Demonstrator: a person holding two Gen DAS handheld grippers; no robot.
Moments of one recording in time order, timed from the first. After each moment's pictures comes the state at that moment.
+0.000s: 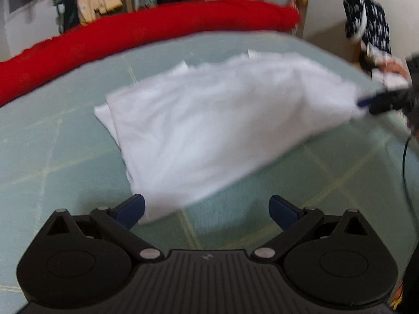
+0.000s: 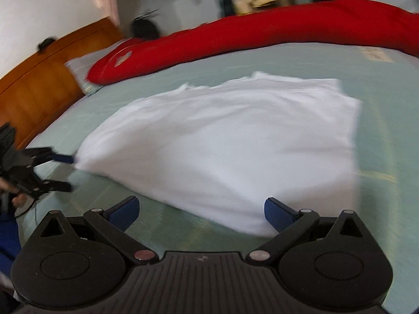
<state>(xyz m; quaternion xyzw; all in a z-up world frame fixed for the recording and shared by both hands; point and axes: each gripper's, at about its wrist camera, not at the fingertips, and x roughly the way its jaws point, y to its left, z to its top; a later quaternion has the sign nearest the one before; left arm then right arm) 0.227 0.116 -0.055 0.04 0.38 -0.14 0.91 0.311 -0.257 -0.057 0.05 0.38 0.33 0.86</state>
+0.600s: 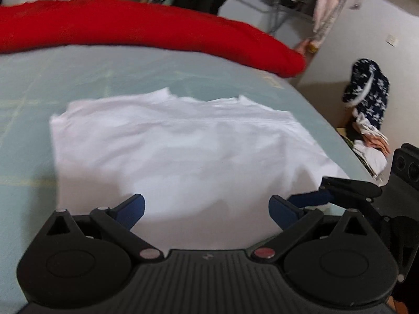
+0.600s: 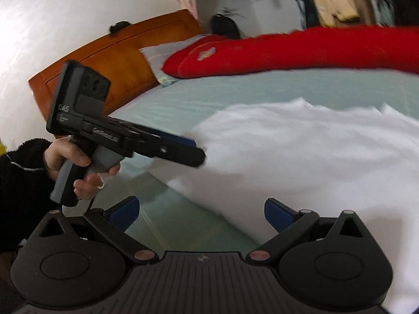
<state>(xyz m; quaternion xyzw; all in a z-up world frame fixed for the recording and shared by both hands) 0.293 0.106 -0.056 -0.12 0.39 -0.15 0.90 0.320 -0.120 -0.046 0.02 0.33 0.51 0.79</state>
